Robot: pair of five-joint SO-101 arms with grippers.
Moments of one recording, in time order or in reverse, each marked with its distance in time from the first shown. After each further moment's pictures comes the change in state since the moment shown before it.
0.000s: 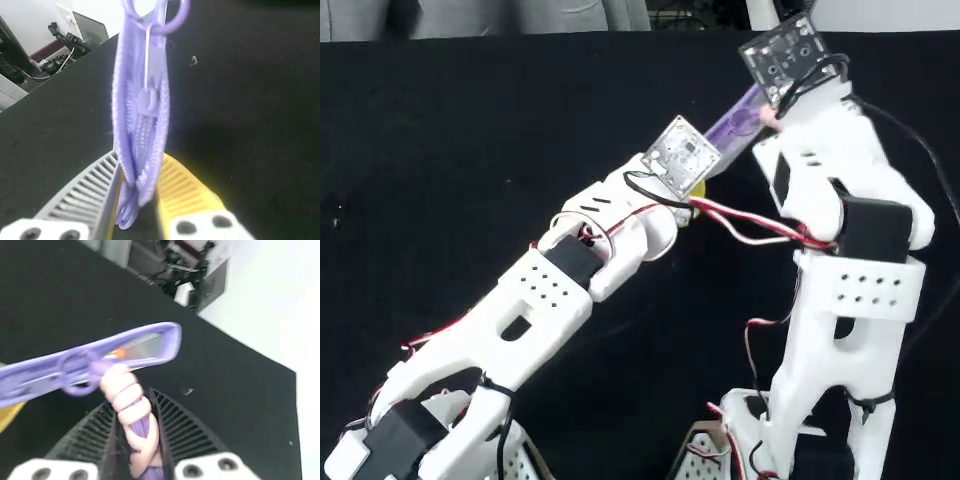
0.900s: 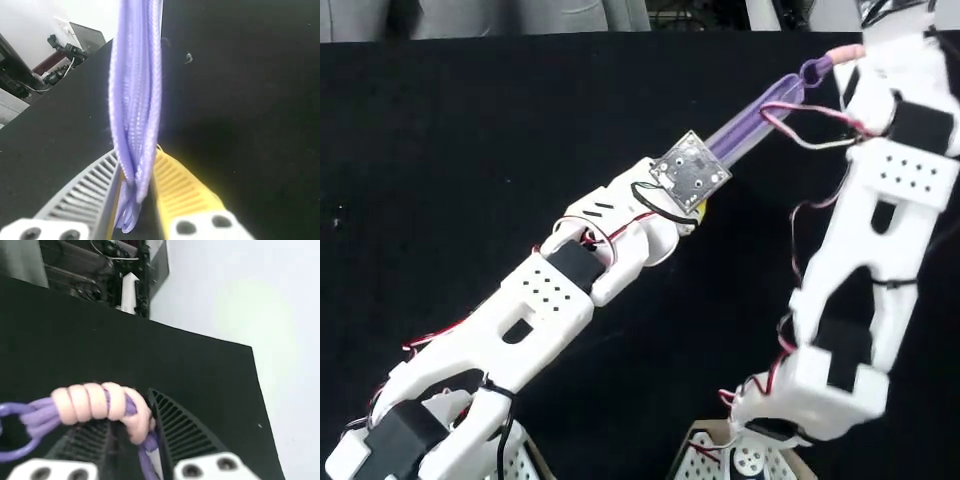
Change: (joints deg) left arm 0.2 -0.2 1.2 -0.4 -4.7; right arm 14.7 36.8 -28.8 -11.7 -2.7
